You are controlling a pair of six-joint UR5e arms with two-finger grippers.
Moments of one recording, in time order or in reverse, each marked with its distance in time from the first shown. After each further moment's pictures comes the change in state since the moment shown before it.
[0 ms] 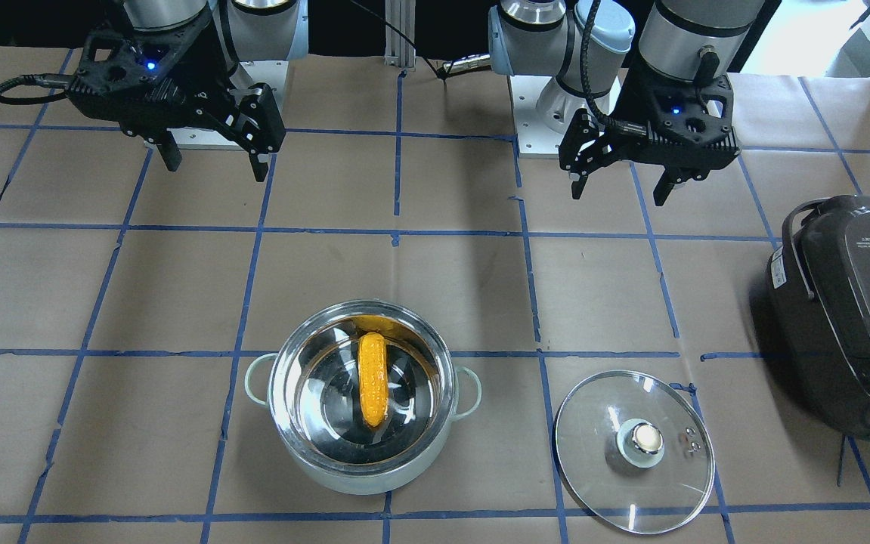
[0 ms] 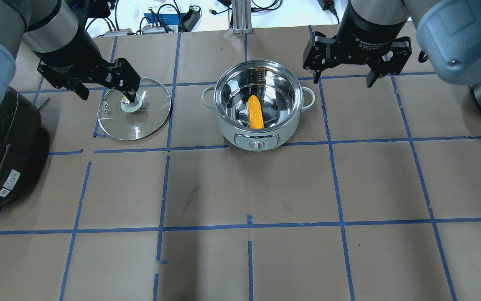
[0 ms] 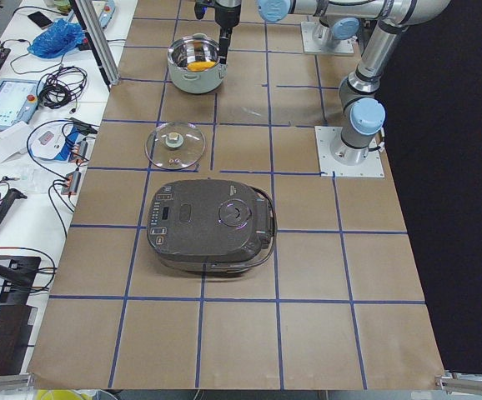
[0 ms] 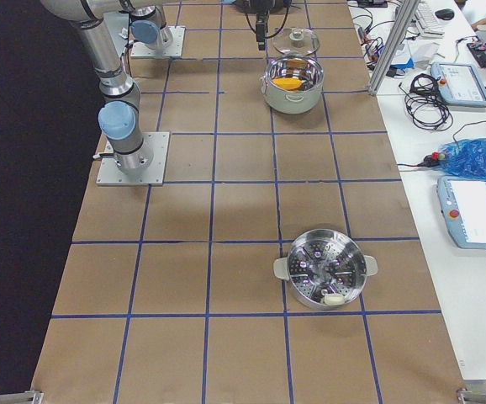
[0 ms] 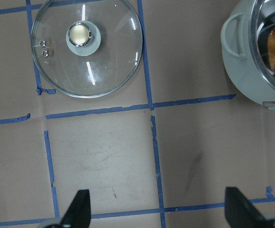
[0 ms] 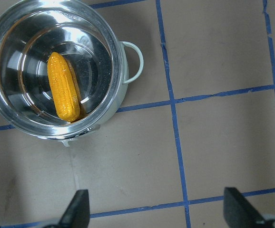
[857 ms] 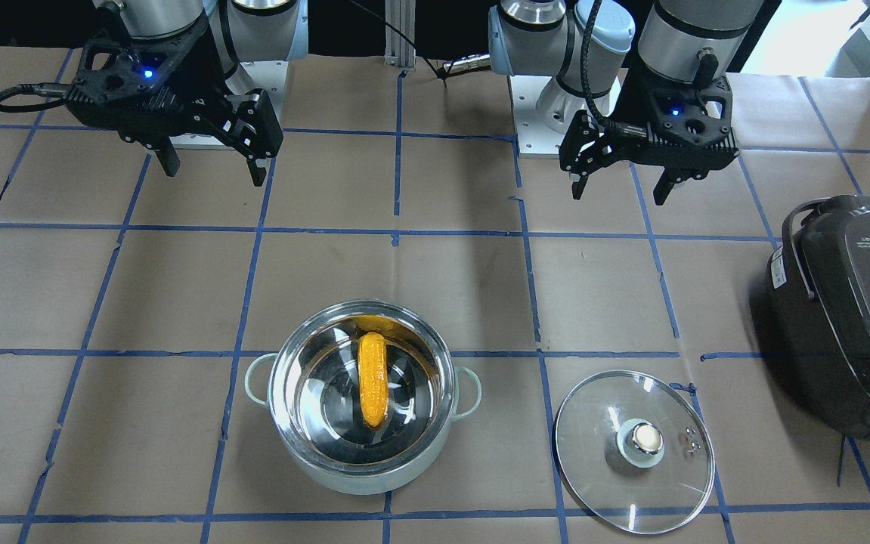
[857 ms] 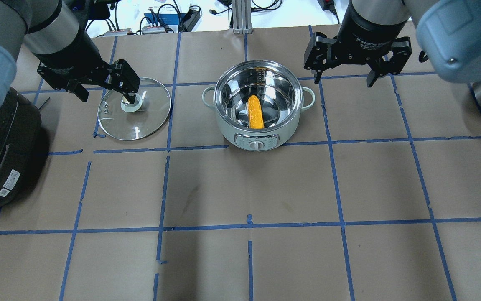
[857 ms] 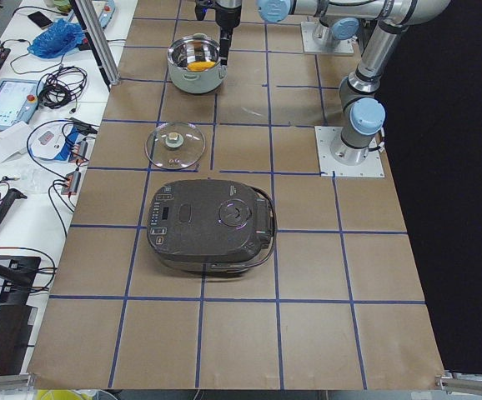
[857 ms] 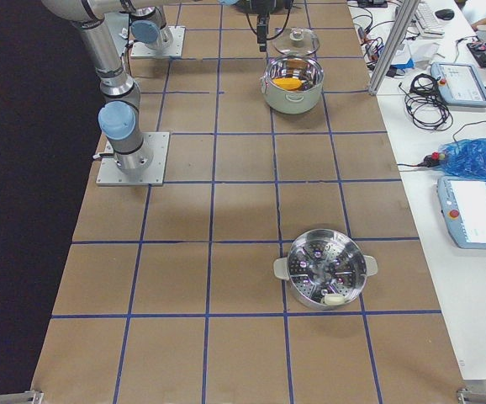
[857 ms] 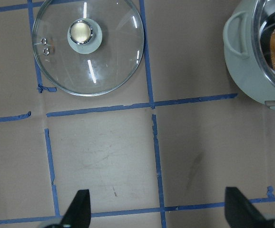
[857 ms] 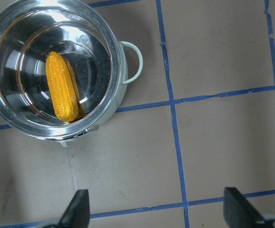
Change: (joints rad) left arm 0.000 0.003 -0.006 0.000 0.003 -0.004; right arm -0.008 0.007 0.003 -0.003 0.002 -0.010
